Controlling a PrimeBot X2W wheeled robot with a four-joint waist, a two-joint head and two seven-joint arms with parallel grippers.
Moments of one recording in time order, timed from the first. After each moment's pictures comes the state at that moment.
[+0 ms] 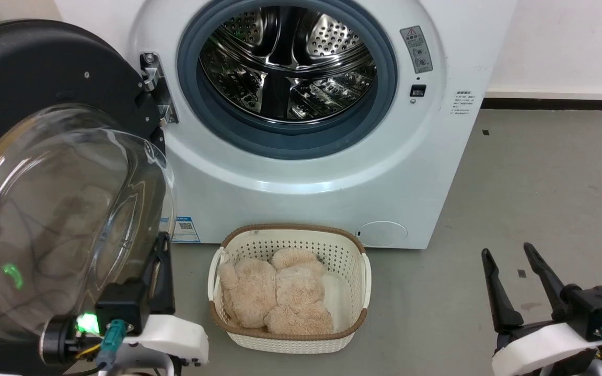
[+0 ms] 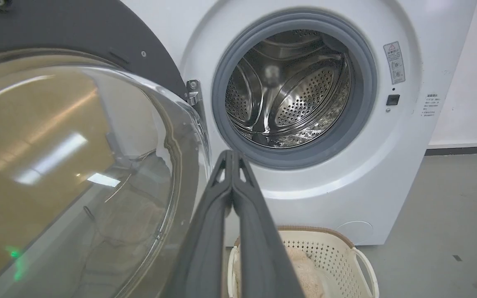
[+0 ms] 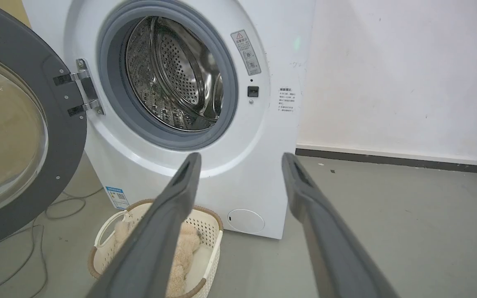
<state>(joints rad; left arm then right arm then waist) -0.02 0.06 -0.05 -0.06 0.00 0.08 -0.07 0.01 -0.05 -0.04 -0.02 0.08 0.13 -0.07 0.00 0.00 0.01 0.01</state>
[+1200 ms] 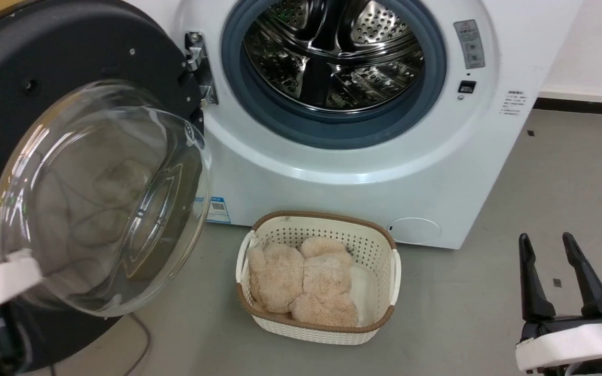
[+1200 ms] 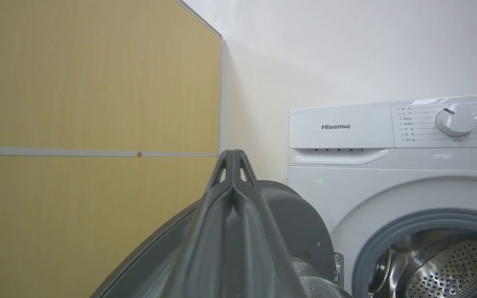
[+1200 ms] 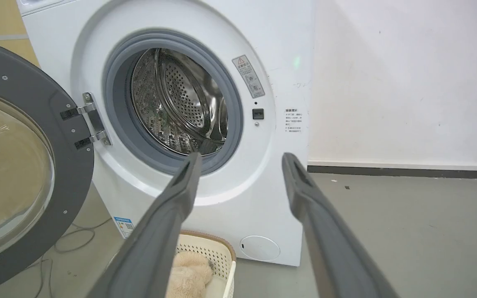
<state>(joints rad) -0.15 0.21 0.25 -0.38 -0.13 0.13 -0.14 0.01 -0.05 -0.10 -0.05 0.15 0.13 -0.14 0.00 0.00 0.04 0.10</state>
